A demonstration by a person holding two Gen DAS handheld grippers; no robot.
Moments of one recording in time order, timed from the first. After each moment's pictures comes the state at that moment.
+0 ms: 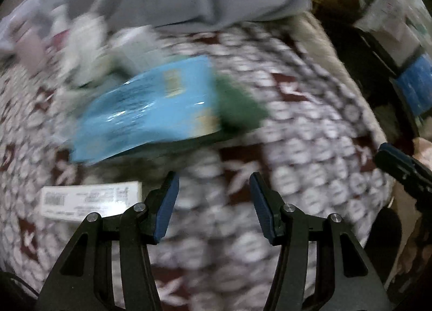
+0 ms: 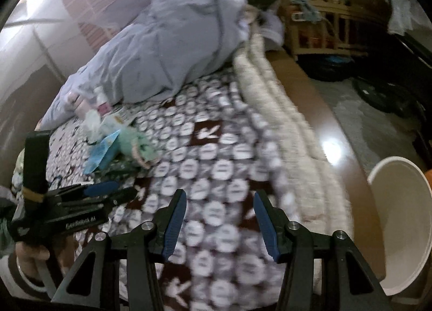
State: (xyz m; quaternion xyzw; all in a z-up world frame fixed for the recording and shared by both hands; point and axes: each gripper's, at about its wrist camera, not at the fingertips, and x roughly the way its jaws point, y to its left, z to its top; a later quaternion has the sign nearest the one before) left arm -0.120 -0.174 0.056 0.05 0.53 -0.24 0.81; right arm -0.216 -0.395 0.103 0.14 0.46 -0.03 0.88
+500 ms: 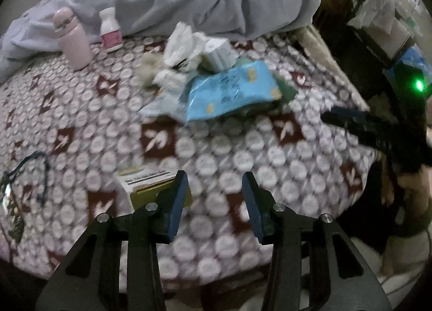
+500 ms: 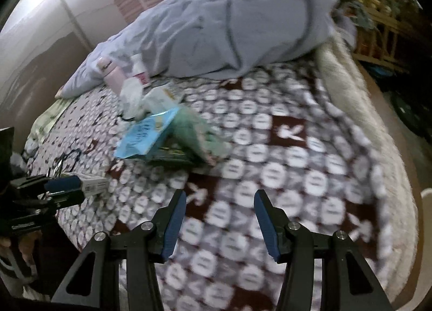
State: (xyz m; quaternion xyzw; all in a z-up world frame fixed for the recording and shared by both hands) left arm -0.155 -0.059 0.113 0.08 0.53 -0.25 0.81; right arm -0.160 -0.312 0.092 0.10 0.49 0.06 0.87
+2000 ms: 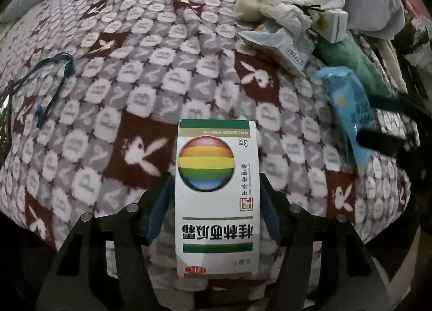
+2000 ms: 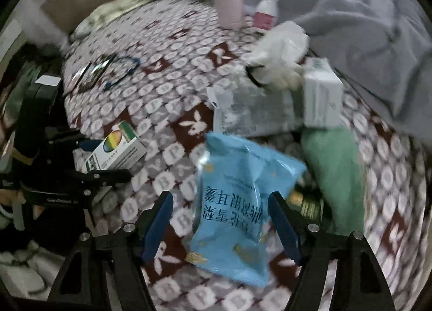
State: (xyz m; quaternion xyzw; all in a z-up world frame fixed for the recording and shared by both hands) left arm -0.132 0.012 0.027 -0.01 0.60 -0.12 0.79; right arm -0.094 -0.187 0.054 -0.08 0.55 0.26 0.79
